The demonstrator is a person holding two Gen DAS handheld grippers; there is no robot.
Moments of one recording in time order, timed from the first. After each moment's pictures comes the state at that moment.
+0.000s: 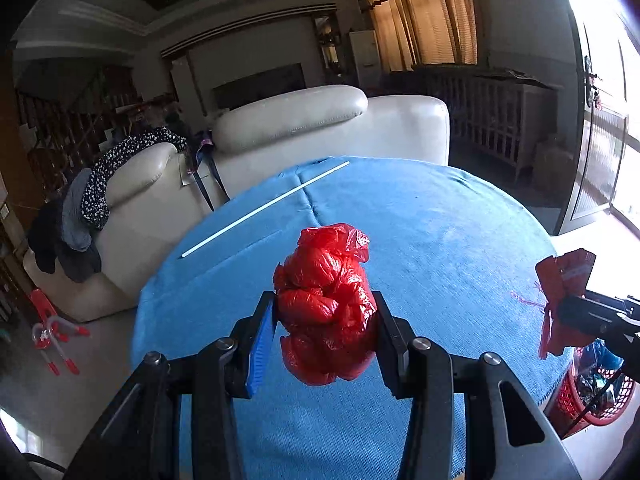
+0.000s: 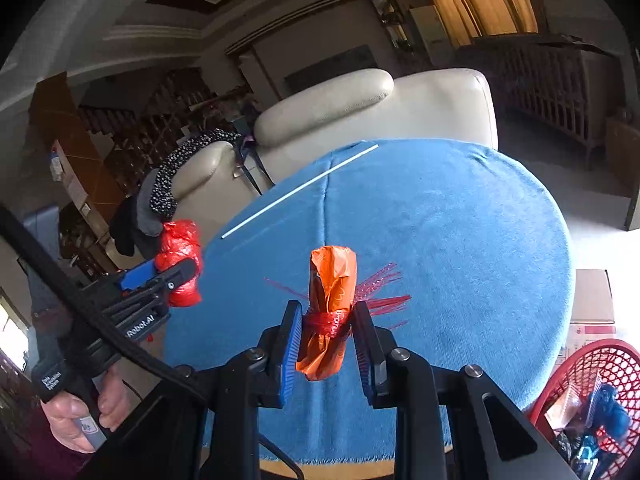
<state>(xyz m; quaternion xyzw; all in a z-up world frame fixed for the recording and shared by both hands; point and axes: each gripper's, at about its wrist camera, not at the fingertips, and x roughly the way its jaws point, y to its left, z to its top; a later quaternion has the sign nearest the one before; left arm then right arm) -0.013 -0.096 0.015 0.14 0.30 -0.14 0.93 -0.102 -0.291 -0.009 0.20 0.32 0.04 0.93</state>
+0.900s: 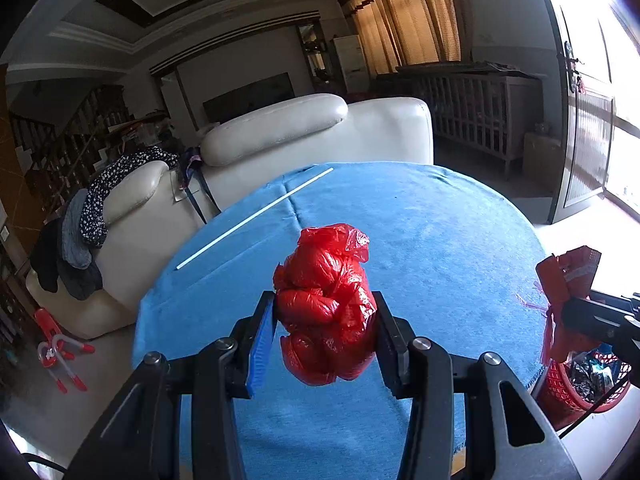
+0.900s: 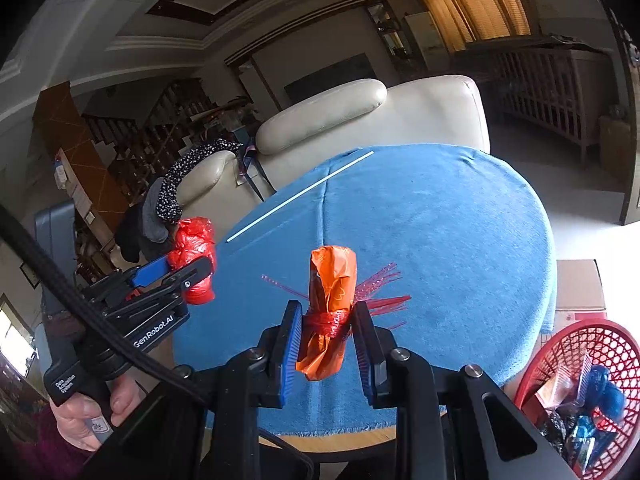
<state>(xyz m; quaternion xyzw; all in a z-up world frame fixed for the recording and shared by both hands) -0.041 -0.119 0.016 0.17 0.28 -0.16 0.93 -0.136 -0.302 -0.005 0.21 0.30 0.04 0.93</state>
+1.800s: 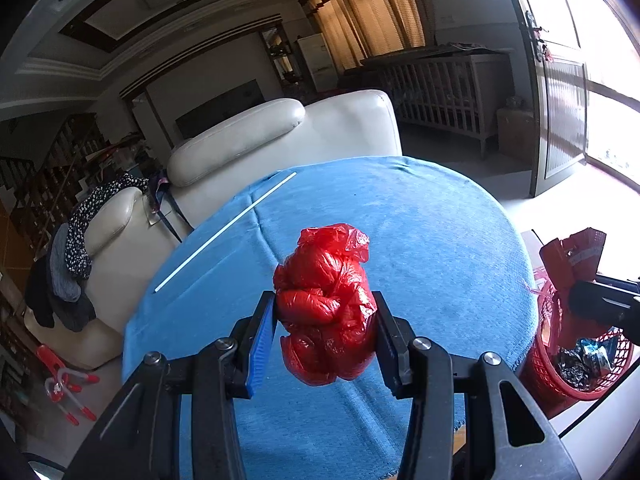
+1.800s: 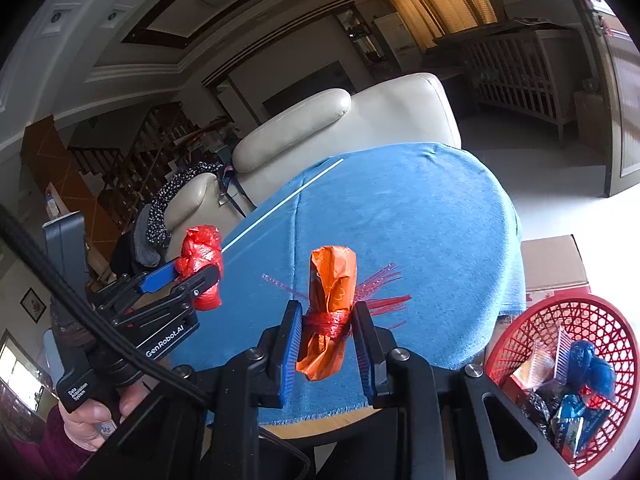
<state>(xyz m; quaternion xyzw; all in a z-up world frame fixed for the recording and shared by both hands) -0.069 -0.179 0.009 0.22 0.27 -0.19 0.92 -0.179 -0.351 -0.015 0.25 0.29 0.01 0.92</state>
